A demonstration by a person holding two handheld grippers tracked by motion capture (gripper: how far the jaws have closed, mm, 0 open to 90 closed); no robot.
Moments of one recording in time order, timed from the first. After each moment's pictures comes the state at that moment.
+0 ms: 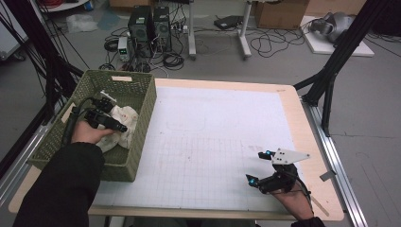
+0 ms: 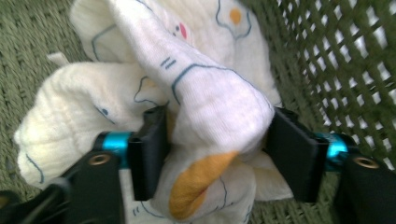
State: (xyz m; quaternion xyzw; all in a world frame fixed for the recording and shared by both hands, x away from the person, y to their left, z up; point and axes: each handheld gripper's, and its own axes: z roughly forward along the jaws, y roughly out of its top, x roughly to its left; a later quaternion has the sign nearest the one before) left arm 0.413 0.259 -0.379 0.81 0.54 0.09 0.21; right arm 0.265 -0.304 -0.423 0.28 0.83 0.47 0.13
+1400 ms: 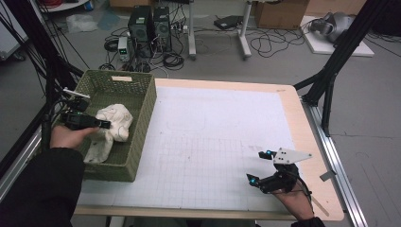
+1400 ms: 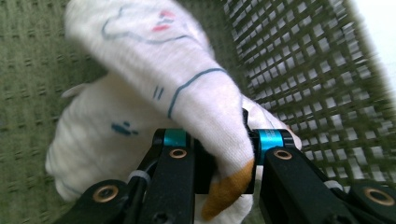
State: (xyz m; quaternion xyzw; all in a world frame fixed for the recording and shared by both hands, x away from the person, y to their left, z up) left arm 0.379 0.310 -0.350 0.73 0.58 0.02 0.36; right arm 0.265 -0.305 -0.420 0.28 0.82 0.48 0.13
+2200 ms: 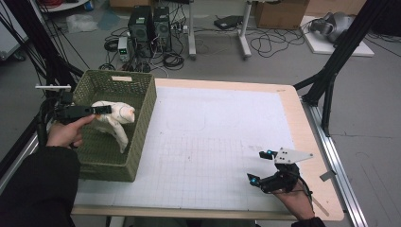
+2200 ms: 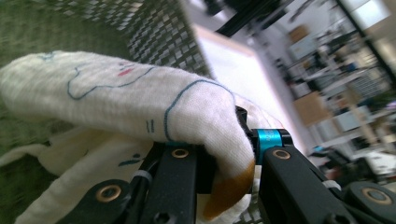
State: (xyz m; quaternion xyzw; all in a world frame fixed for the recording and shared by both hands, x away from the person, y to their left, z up) left arm 0.375 0.324 -0.334 0.61 0.55 -0.06 0.56; right arm 0.265 -0.307 -0.420 0.28 0.82 0.48 0.13
